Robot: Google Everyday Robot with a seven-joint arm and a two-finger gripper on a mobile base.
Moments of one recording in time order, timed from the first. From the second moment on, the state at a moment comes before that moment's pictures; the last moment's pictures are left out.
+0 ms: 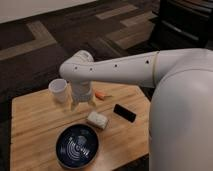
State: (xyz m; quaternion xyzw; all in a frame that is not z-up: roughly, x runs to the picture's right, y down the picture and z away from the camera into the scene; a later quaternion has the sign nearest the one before) arm -0.106 0.102 0.703 -0.26 0.23 0.64 0.68
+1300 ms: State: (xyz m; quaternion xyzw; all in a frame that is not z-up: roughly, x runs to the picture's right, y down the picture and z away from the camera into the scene) arm -0.034 0.102 0.710 -0.29 0.16 0.32 0.89
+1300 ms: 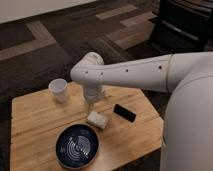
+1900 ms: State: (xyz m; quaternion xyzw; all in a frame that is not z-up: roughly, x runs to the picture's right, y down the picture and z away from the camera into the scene) arm -0.020 0.103 0.704 -0.32 0.16 0.13 0.93
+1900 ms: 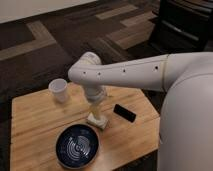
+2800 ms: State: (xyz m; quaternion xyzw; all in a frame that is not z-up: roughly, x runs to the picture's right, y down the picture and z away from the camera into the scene) arm -0.072 0.130 0.772 -0.30 0.05 0.18 0.94
